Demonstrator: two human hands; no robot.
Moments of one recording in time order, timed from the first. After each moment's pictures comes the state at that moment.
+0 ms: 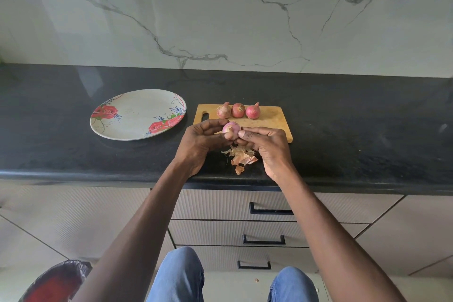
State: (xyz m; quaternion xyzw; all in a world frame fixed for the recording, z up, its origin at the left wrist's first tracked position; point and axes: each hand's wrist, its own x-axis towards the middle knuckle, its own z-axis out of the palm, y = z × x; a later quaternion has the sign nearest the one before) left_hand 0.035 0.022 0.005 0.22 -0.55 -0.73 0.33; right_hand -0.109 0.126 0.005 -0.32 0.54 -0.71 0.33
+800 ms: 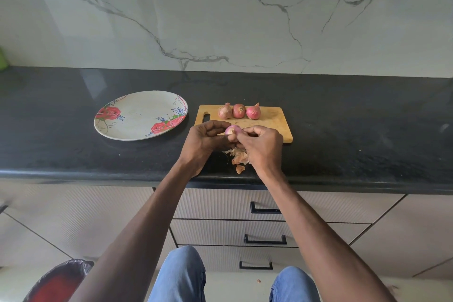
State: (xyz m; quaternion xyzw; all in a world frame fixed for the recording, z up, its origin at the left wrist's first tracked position) left_hand 0.036 0.030 0.007 0.21 -0.62 -0.68 0.33; right_hand -0.086 0.118 0.002 -0.36 0.68 -0.63 0.11
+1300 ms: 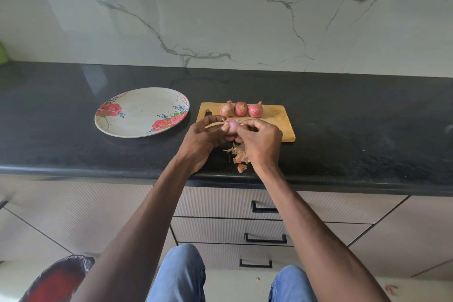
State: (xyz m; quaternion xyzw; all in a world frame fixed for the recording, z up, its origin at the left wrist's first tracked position) left_hand 0.034 0.023 0.008 0.20 -0.51 -0.77 0.33; right_hand -0.079 0.111 0.009 -0.35 0.67 -0.64 0.09
